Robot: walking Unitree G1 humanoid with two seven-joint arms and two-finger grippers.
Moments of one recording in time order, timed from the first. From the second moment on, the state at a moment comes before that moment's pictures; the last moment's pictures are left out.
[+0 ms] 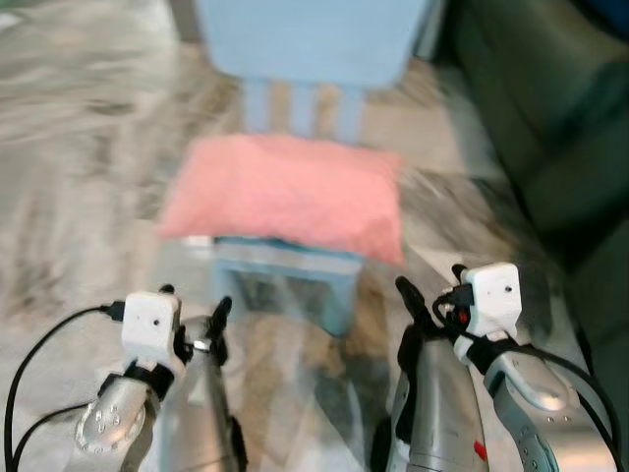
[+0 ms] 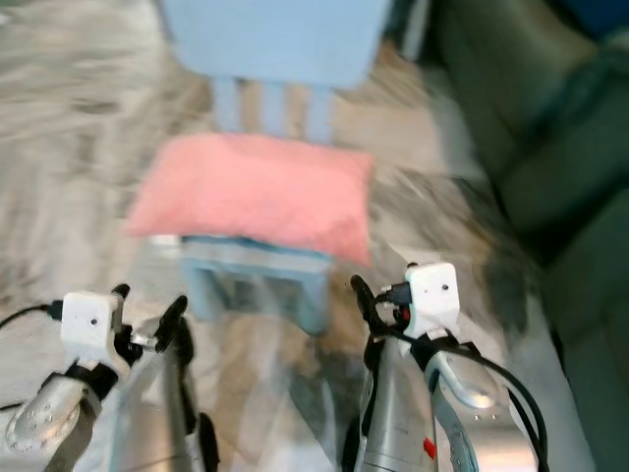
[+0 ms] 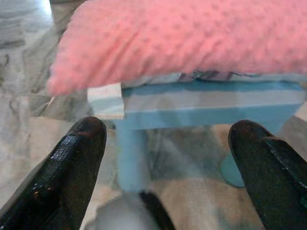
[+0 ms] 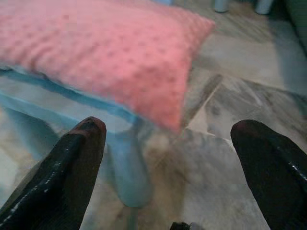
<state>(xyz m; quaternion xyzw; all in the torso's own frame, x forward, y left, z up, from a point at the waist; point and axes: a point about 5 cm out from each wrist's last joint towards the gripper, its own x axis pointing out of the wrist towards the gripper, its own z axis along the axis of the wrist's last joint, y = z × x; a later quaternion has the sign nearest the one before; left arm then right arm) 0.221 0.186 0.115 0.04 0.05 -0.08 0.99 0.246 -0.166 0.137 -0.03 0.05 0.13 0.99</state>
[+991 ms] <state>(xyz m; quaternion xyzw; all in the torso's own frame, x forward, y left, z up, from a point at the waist) 0.366 0.270 0.231 -0.08 -0.07 0.11 0.99 0.363 -0.187 0.261 0.08 -0.08 0.17 0.98</state>
